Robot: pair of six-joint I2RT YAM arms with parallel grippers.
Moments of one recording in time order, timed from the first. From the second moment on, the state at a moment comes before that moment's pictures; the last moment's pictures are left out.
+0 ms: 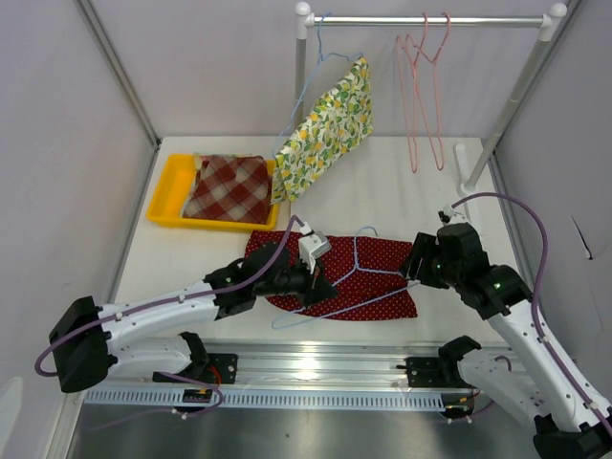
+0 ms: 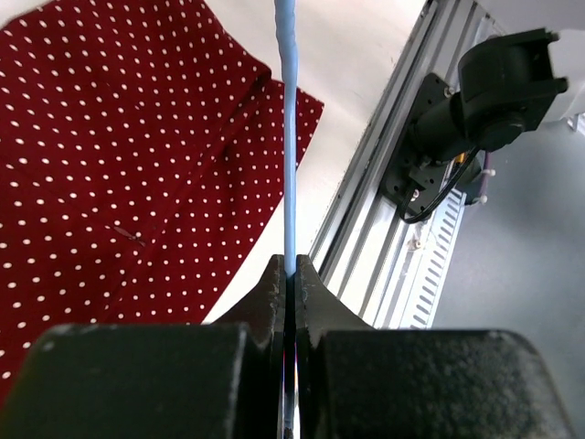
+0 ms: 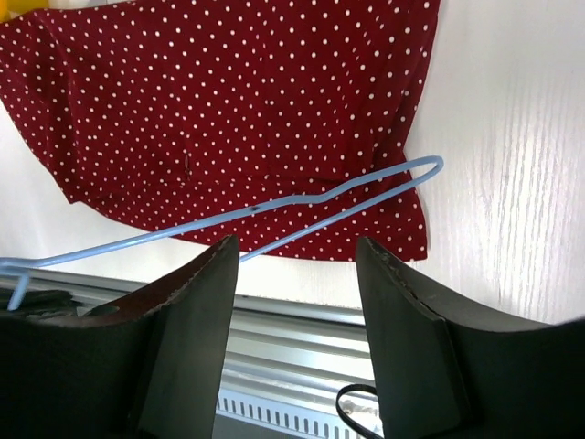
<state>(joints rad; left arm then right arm) -1.01 1.10 0.68 0.03 0.26 -0.37 0.45 0.76 0.88 -0.89 0.07 0.60</state>
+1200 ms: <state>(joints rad) -0.87 1.26 0.56 0.28 0.42 -0.42 0.53 1.02 0.59 -0.55 0.18 0.76</state>
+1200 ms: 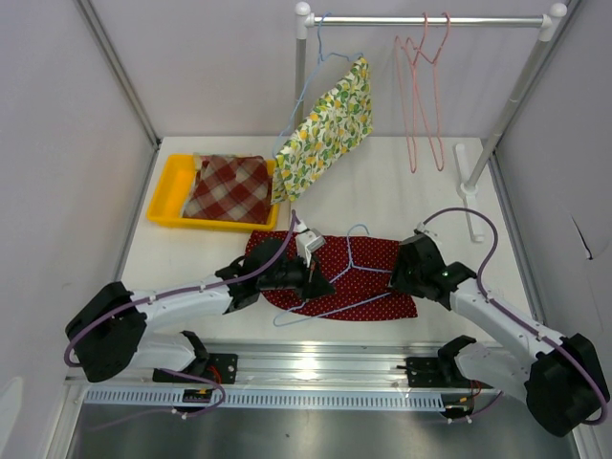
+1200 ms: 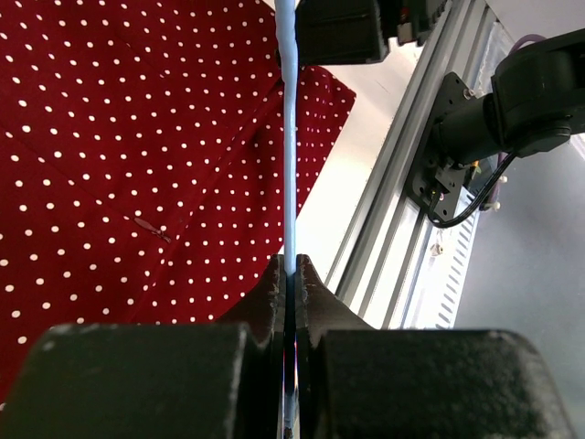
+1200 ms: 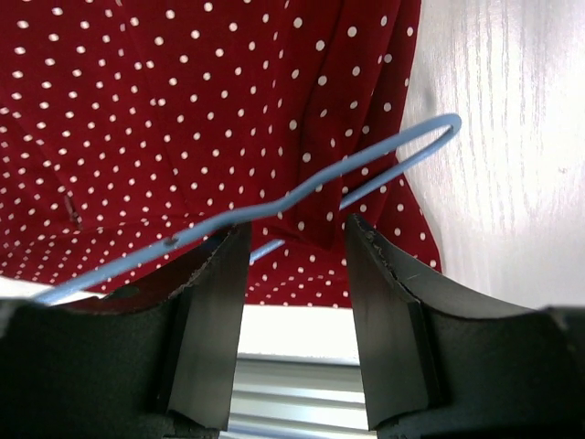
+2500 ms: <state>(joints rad) -0.73 1.42 0.48 0.52 0.45 -0.43 0.51 0.99 0.69 -0.64 0.22 0.76</state>
